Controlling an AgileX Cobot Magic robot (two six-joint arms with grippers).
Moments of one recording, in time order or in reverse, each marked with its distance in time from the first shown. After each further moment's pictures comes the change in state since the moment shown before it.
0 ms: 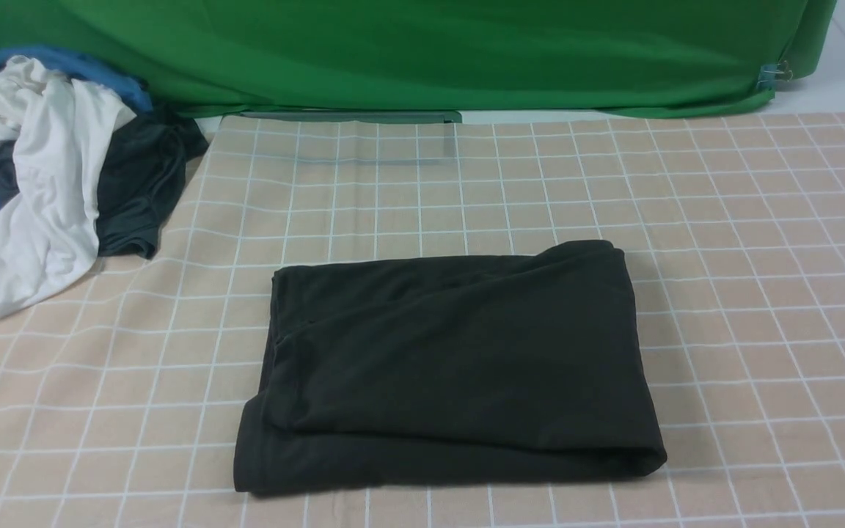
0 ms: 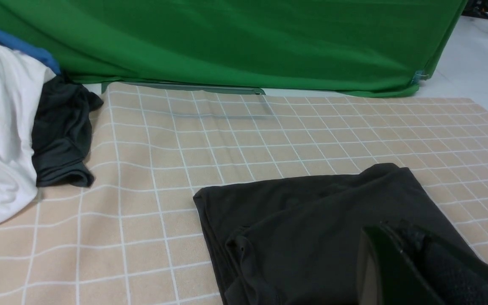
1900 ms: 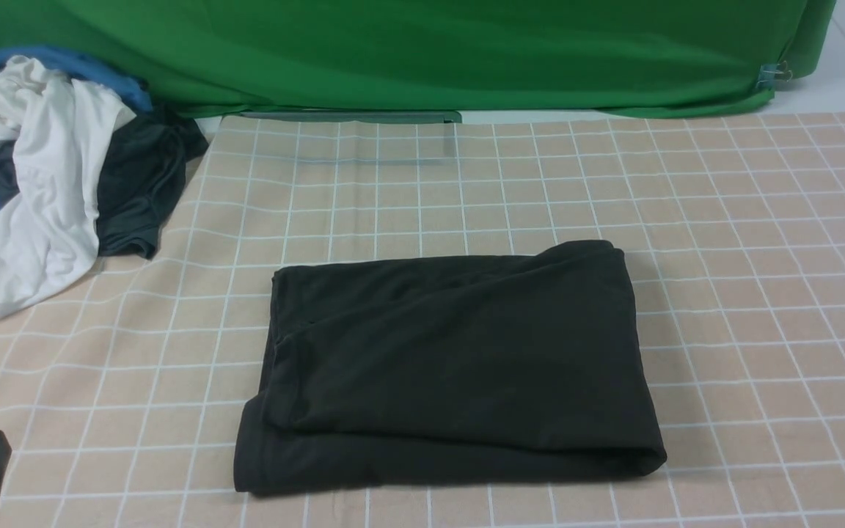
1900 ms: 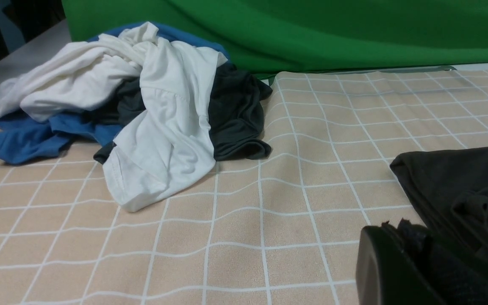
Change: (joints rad) right arm -0.036 -0.045 0.005 0.001 0.101 -0.040; left arm 0.166 -0.275 0.677 0.220 -0.549 0.084
